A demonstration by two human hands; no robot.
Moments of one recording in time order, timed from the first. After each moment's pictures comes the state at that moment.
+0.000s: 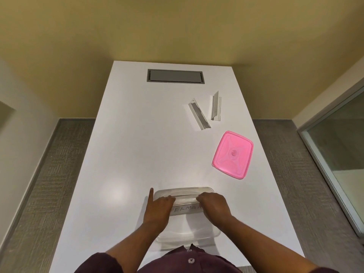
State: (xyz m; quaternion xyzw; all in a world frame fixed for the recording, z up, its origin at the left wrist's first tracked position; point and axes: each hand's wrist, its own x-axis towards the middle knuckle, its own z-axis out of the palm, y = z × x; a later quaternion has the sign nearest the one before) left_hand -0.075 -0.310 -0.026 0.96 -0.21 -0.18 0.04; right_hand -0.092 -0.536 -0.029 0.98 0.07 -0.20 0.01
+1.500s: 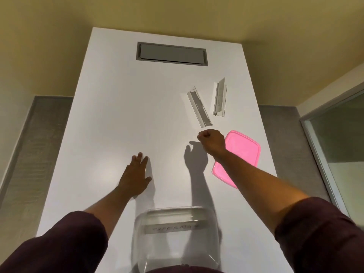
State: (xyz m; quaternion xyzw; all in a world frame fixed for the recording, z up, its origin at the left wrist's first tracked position) left_hand 0.113 -0.274 -0.090 0.94 -0.11 -0.28 0.16; right_hand 0.178 -0.582 -0.017 0.86 -0.26 -0.09 -0.42
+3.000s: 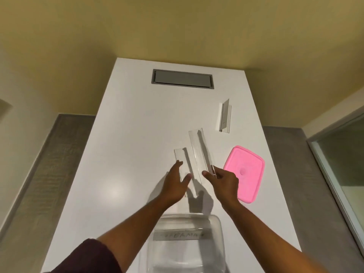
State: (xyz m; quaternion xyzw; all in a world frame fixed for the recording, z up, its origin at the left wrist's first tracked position) left_hand 0.074 -0.372 0.016 0.83 0.03 -0.21 0.52; right_hand 0.050 -0.558 0.009 0.84 -0.24 0.02 -0.48
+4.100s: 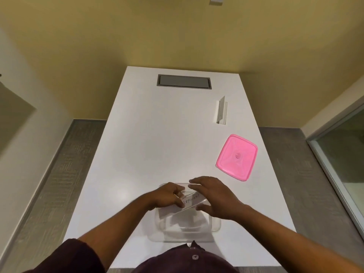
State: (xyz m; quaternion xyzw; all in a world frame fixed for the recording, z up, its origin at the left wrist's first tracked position) left_hand -0.045 -0.313 0.054 0.80 -0.08 -0.46 0.39; right_hand -0.088 -0.552 0.043 0.94 0.30 -0.05 -0.16
